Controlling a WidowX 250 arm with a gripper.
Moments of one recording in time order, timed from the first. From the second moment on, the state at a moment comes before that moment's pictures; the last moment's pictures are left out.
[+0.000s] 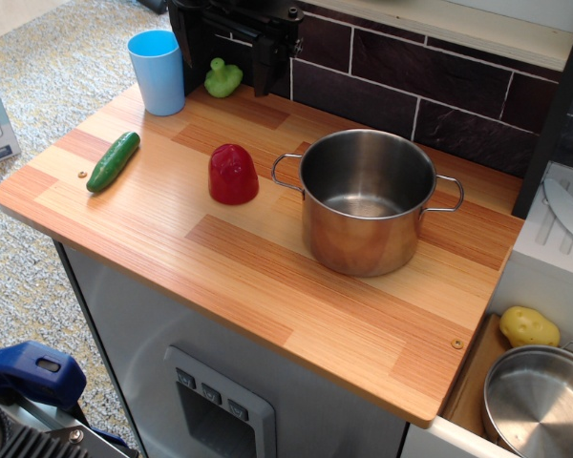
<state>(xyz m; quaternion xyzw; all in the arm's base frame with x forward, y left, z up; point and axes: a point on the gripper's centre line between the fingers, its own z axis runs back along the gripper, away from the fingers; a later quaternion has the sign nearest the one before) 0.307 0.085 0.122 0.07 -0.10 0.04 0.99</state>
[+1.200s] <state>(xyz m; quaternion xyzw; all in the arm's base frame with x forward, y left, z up) 0.318 0.088 0.057 0.00 -0.08 0.06 0.99</state>
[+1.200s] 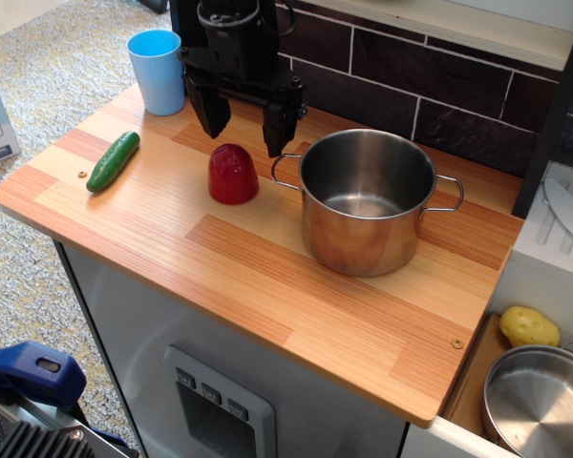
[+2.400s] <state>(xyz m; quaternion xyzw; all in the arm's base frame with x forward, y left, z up) 0.311 0.091 0.019 -0.03 -0.08 0.06 0.99</state>
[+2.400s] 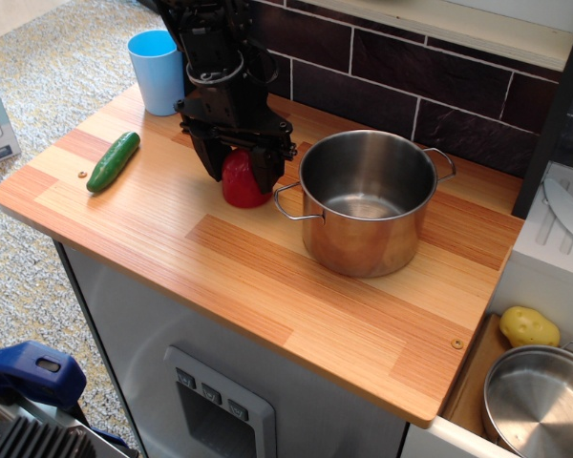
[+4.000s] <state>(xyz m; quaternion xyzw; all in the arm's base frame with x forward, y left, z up) 0.321 -0.043 0.131 -0.01 -0.09 0.12 0.99</state>
